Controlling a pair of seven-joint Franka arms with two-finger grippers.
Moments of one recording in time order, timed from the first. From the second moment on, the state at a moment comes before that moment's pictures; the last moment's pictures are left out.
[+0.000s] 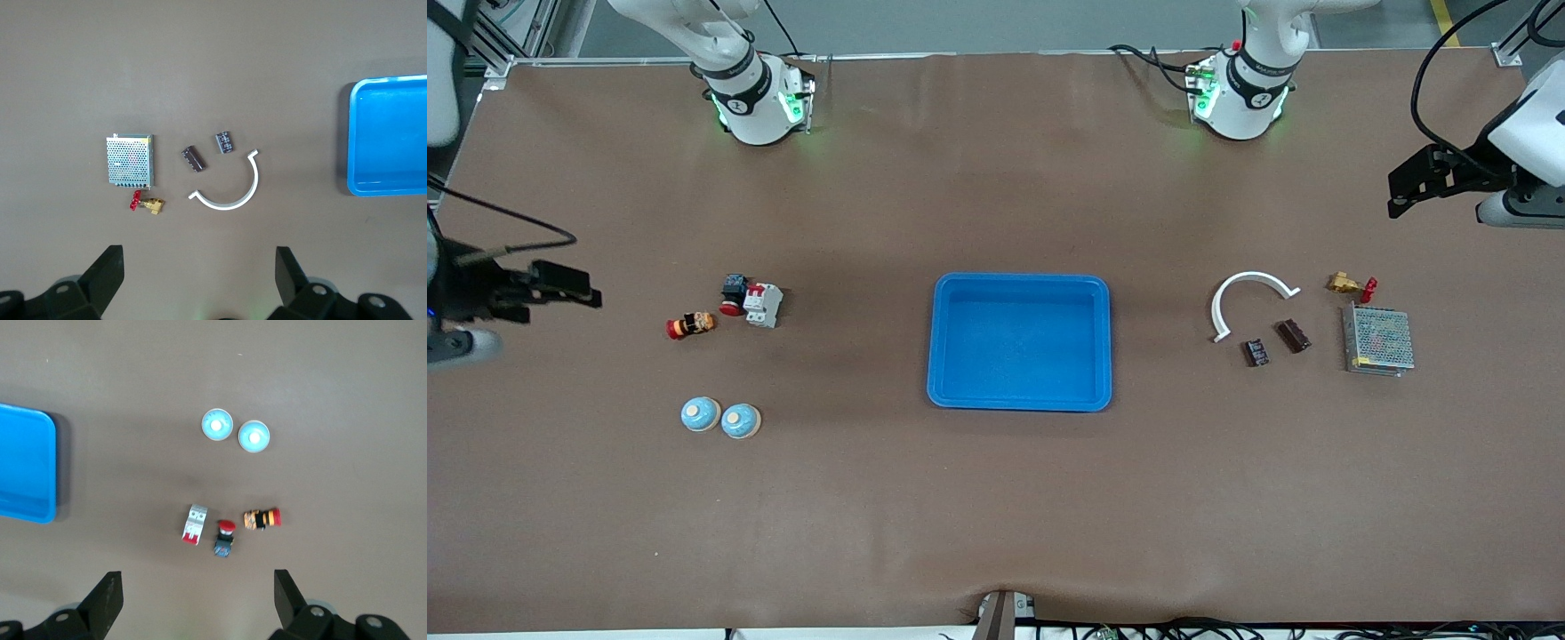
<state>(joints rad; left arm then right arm) 0.00 -0.02 -0.10 -1.52 0.04 1.48 0.00 0.00 0.30 -0.02 -1.19 0.09 1.36 -0.12</state>
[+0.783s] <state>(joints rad) 0.00 -0.02 -0.10 -1.52 0.04 1.48 0.00 -0.03 0.26 -0.03 -1.20 0.05 1.32 -0.07</state>
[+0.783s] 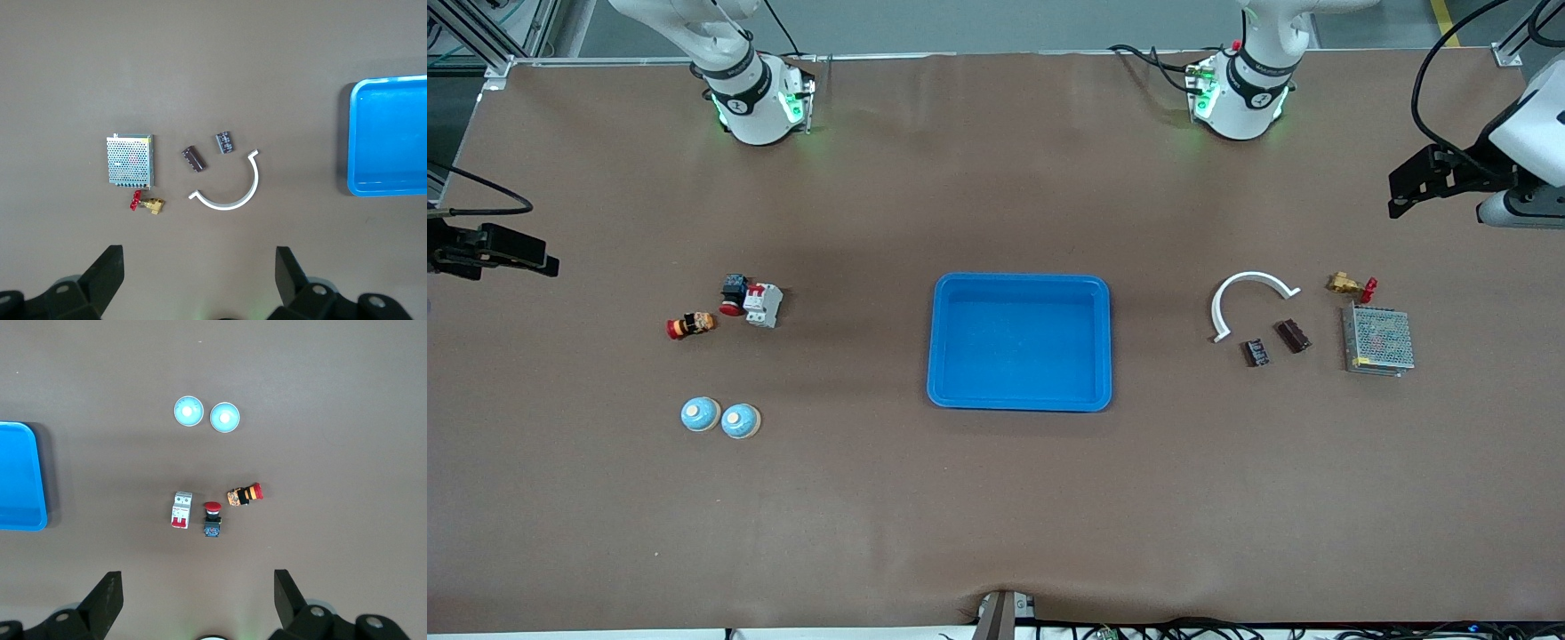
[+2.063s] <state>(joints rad) 0.00 -0.02 -0.10 -1.52 0.04 1.49 0.00 -0.10 0.18 -0.03 -1.24 0.05 1.37 -0.06</state>
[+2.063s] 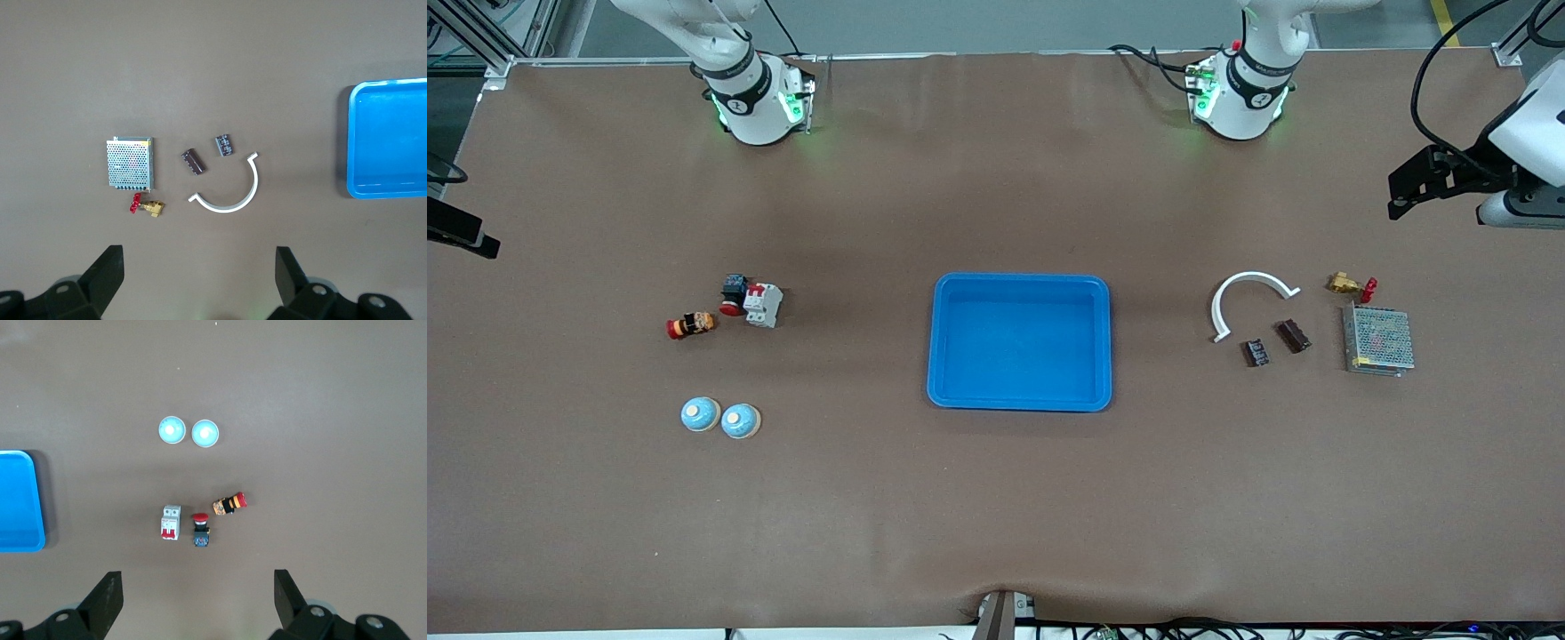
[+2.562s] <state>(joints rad) 0.00 -0.02 -0.10 -1.52 0.04 1.49 0.00 -0.10 0.11 -0.03 -1.37 0.05 1.48 -0.06</state>
